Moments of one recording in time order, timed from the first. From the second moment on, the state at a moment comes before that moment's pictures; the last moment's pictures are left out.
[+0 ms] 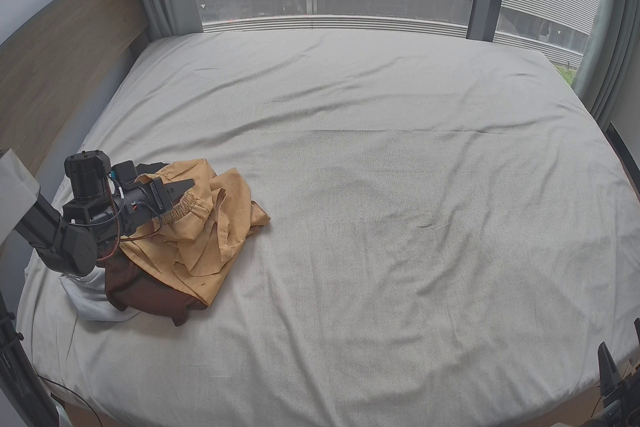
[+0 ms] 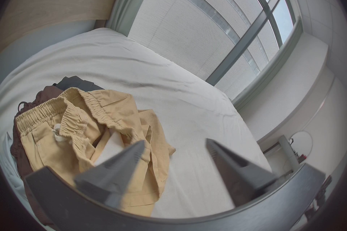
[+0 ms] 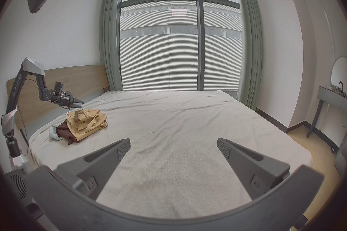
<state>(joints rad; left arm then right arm) 0.01 2.03 -0.83 -0.93 -0.46 -0.41 0.00 0.02 -0.02 0.00 0.00 0.00</state>
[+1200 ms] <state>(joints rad) 0.00 2.21 -0.90 -0.96 -0.47 -0.18 0.00 0.02 -0.02 0.00 0.00 0.00</state>
